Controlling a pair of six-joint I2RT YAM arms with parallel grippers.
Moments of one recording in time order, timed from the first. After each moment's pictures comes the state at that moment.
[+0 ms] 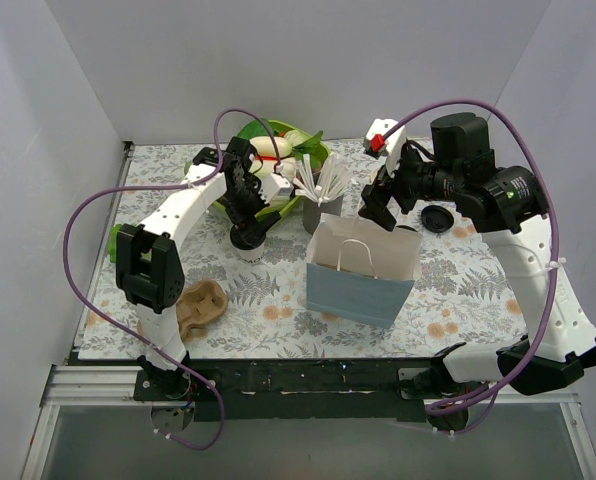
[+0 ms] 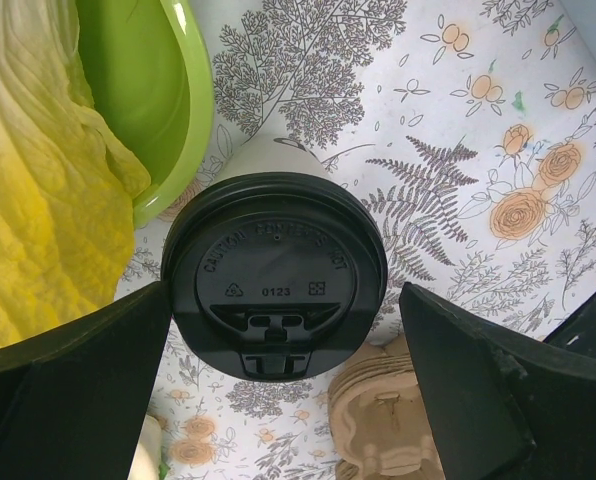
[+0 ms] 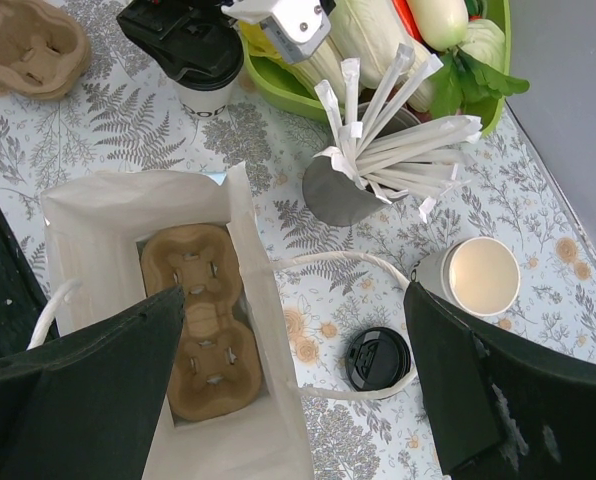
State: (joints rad) left arm -0.39 1.89 1.73 -1.18 0.28 0.65; right arm 0.52 1.32 1.85 -1.11 -0.41 -0.47
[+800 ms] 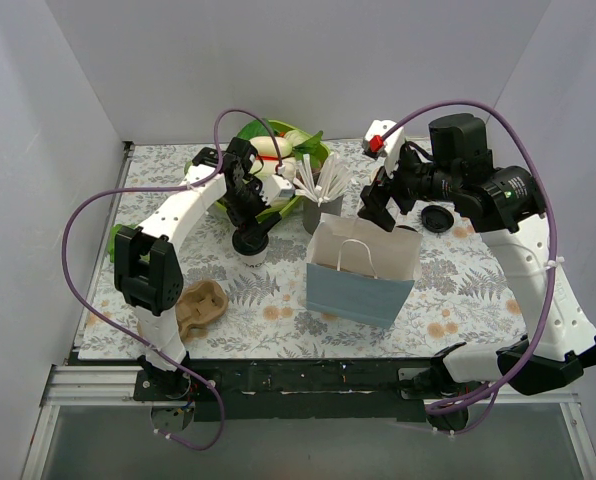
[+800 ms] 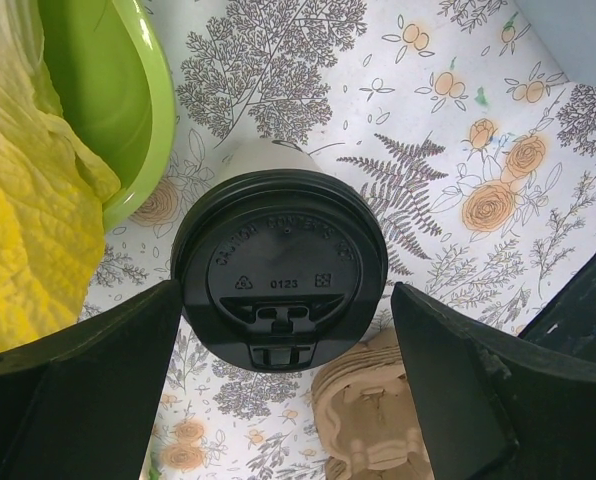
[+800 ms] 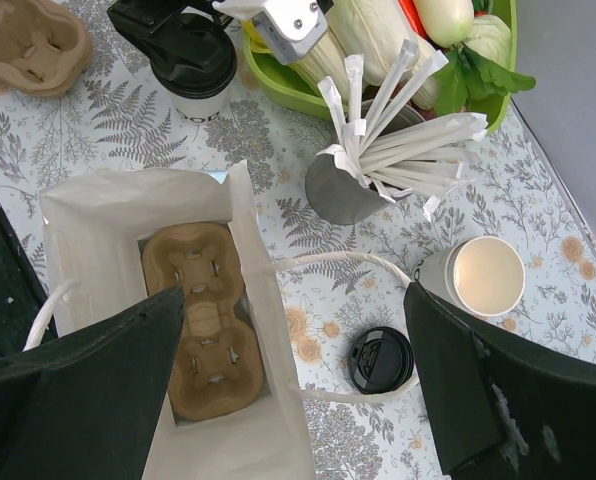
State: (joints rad) left arm -0.40 1.86 1.72 -1.20 0.31 0.66; right arm 0.52 1.32 1.84 -1.10 -0.41 -0.47
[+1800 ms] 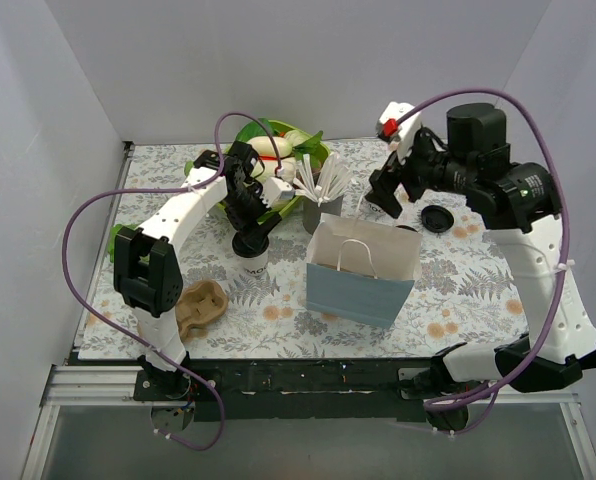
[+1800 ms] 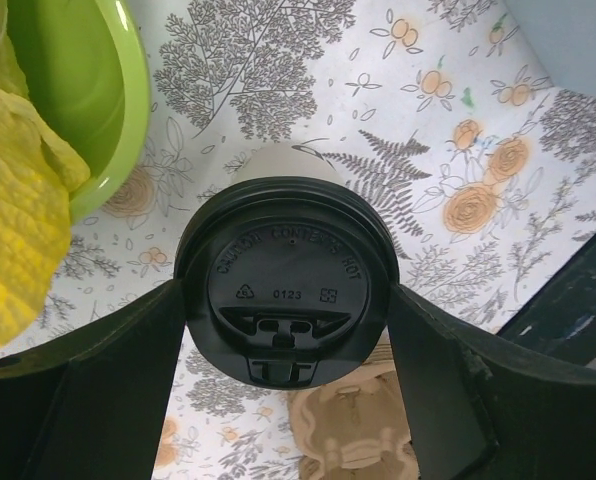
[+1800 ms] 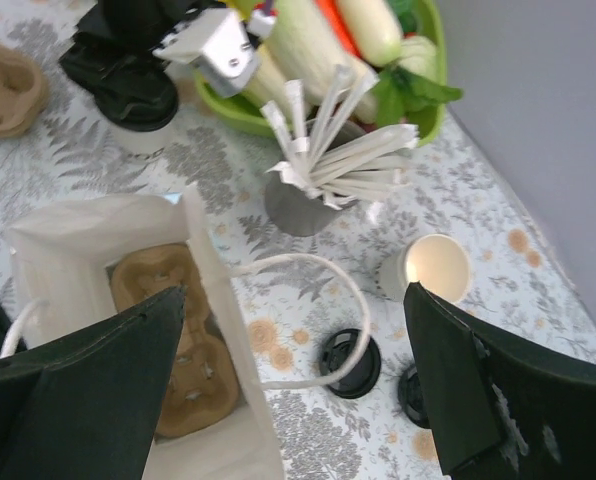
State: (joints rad) left arm -0.41 1.85 1.69 -1.18 0.30 0.62; right arm 0.50 1.32 1.89 -1.10 -0.38 -0.46
